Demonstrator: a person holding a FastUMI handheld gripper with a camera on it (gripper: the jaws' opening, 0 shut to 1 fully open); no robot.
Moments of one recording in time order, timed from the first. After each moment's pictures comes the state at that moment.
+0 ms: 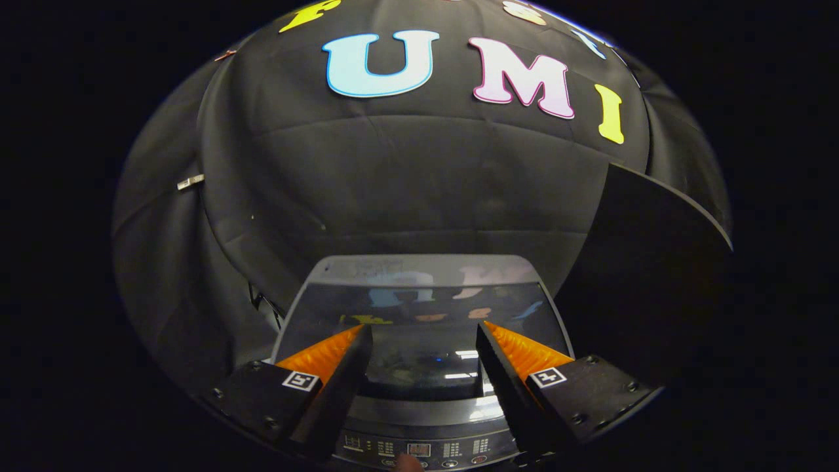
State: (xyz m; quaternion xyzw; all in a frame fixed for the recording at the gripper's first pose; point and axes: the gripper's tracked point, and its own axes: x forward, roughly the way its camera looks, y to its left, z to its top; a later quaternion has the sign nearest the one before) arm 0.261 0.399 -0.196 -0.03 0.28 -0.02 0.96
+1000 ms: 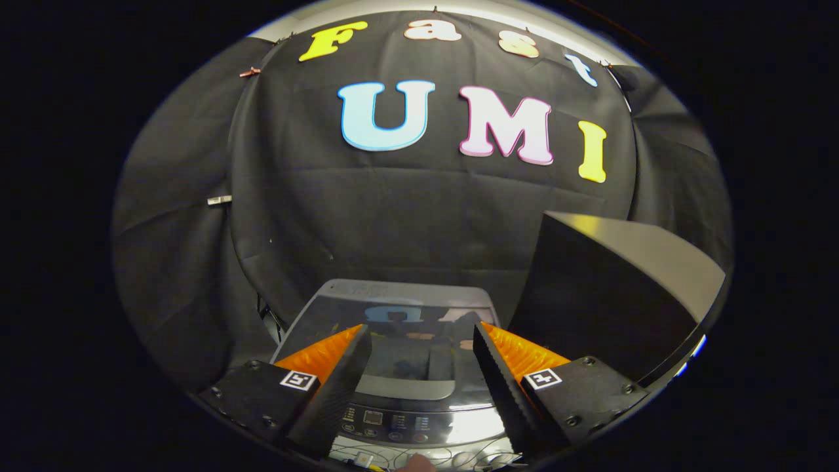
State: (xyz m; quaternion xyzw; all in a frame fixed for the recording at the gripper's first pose) arm 0.175 0.351 -0.081 -0.05 0.17 0.02 0.98
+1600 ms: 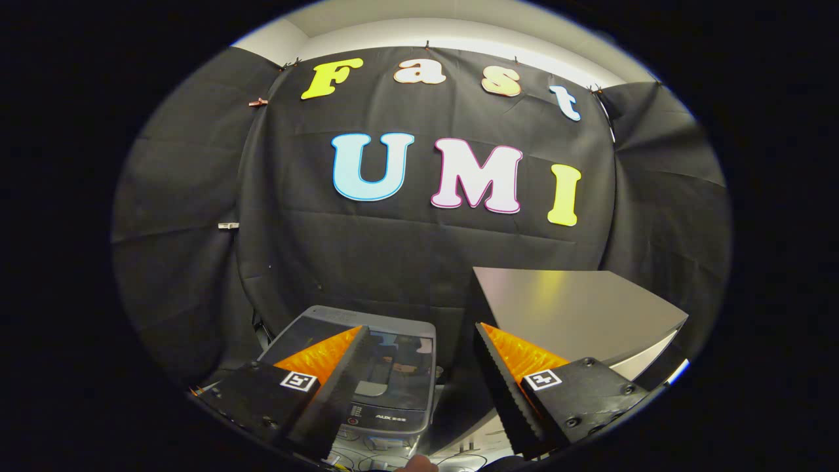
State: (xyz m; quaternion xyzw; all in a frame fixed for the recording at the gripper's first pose) arm 0.113 0.252 0.013 -0.06 0.09 0.03 0.99
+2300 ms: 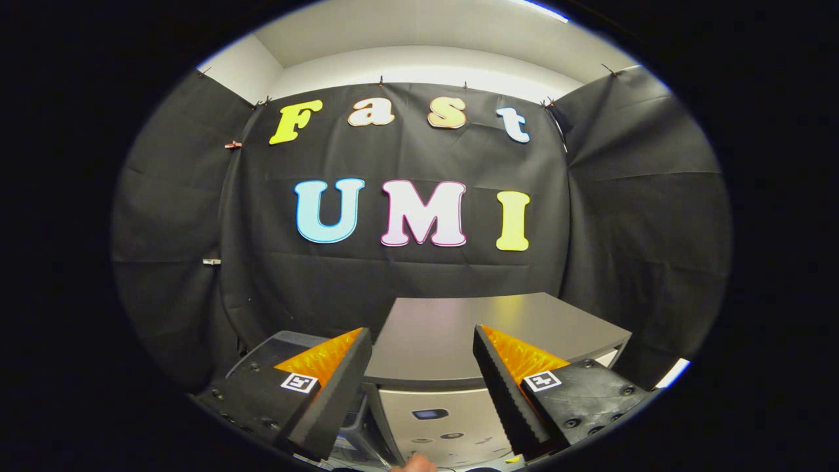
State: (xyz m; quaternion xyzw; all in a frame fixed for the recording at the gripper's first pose) arm 0.057 0.104 0.076 -0.03 0.01 -0.01 1.00
